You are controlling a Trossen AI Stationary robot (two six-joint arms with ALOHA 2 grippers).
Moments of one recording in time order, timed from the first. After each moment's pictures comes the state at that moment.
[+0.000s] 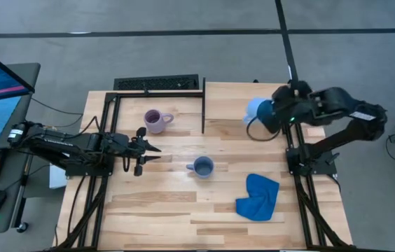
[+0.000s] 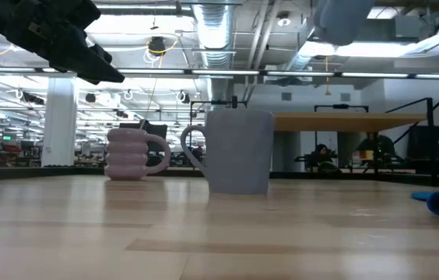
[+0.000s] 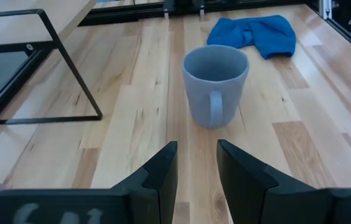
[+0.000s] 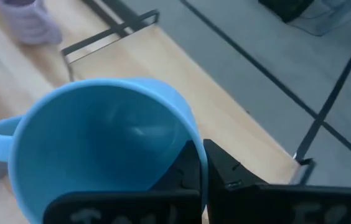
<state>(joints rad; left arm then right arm) -0.09 0.72 0.39 -0.09 -0.12 0.03 0.05 1.19 1.66 -1.57 0.70 0.53</state>
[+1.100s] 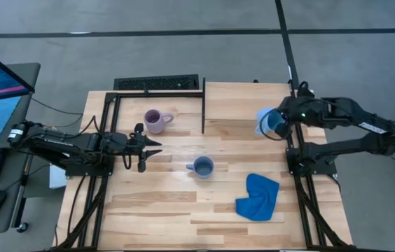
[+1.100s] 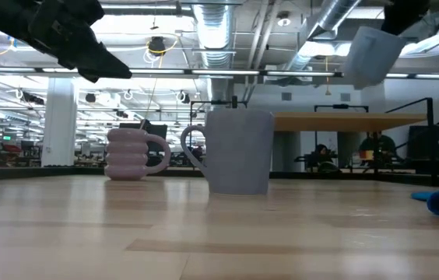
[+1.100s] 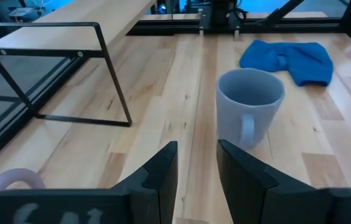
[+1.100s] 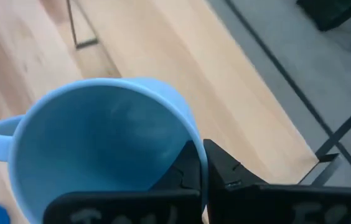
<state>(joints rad) -0.09 0.72 0.39 -0.03 -0.25 -0.05 -0.19 0.84 1.18 -1.29 0.45 0.08</state>
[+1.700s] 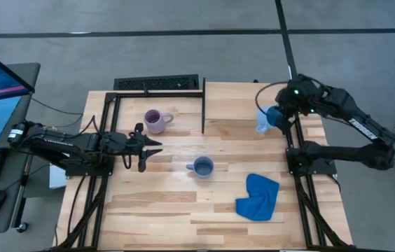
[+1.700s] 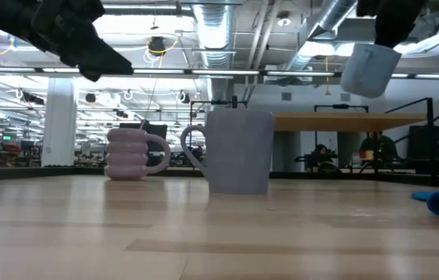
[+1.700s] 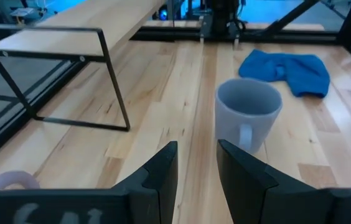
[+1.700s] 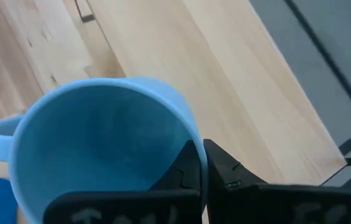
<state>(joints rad) -0.09 0.72 0.39 0.00 -0.25 -0.08 -0.63 0.92 1.19 -1.24 0.07 -0.26</state>
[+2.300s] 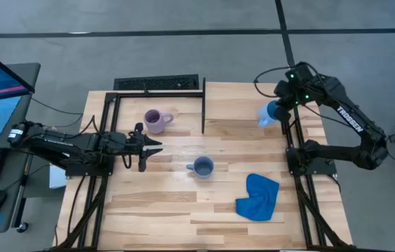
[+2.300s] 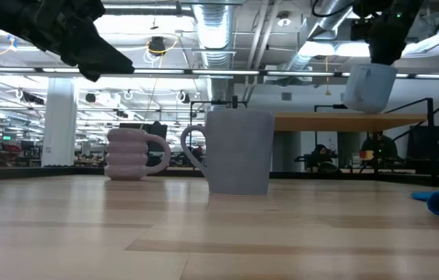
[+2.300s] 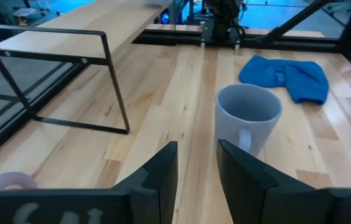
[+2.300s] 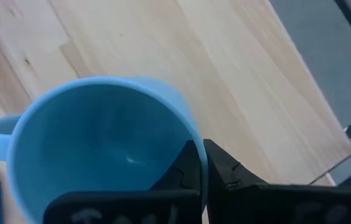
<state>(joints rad) -0.09 0.72 0.39 0.01 -0.27 -0.09 -0.92 1.04 1.19 -1.24 -0.07 -0.46</state>
